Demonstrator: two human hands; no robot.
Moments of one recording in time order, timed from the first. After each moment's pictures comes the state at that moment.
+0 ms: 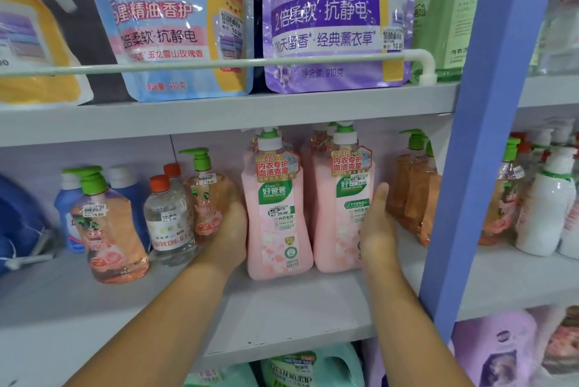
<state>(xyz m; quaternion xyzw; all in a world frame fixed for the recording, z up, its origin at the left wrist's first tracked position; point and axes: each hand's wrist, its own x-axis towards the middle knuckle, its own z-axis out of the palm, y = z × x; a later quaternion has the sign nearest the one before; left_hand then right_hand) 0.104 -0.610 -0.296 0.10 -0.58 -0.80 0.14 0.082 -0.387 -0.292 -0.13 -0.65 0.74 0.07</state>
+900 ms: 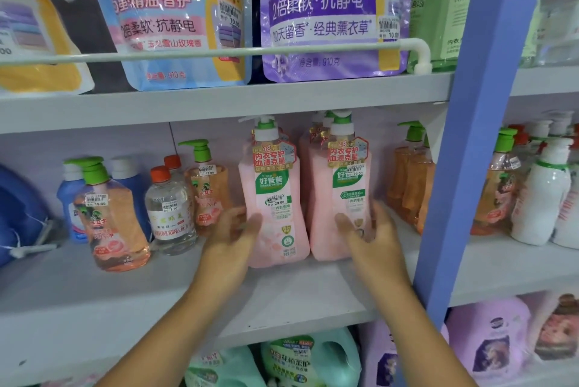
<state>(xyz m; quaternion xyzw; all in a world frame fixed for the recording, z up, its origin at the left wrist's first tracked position) 0.196 -0.585 -0.305 0.12 -0.77 -0.59 0.22 0.134 -0.374 -0.321 0.06 -0.72 0.68 0.16</state>
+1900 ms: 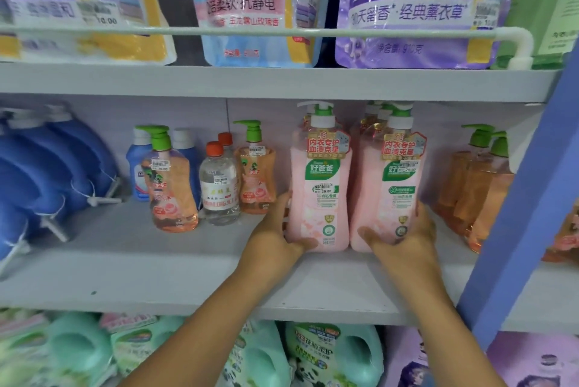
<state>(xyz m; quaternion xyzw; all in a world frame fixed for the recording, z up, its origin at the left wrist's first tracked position) 0.195 -0.595 -0.334 0.07 -0.84 -0.50 0.21 0.117 -0.380 -0.338 0.10 -0.77 0.61 0.17</state>
